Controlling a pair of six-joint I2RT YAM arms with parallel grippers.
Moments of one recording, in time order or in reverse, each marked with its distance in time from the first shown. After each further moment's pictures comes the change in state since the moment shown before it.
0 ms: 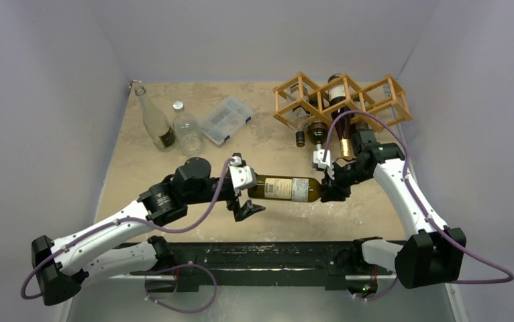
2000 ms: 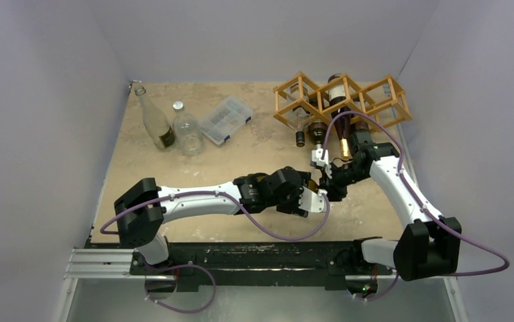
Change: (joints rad) left arm -0.297 0.755 0.349 0.031 -0.483 0.595; right arm 0.011 0.059 -0.035 0.058 -0.055 0.027
